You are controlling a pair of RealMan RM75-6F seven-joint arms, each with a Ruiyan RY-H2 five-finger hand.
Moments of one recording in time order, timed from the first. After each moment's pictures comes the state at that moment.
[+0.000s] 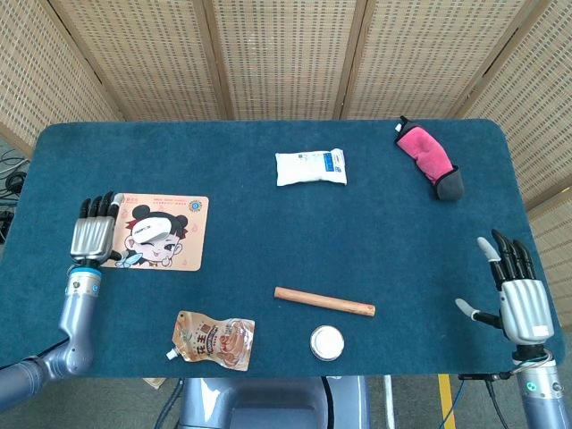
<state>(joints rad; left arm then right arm) -0.57 -1.53 -0.23 -1.23 0.87 1.04 0.51 0.14 -1.28 0.11 -1.42 -1.58 1.59 0.16</state>
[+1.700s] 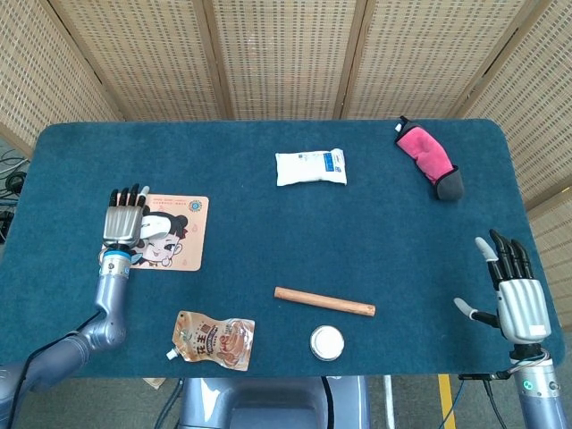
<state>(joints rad) -0.71 -1.78 -0.25 -0.81 0.87 0.90 0.51 0.14 -1.30 0.11 -1.40 -1.57 1.58 0.14</state>
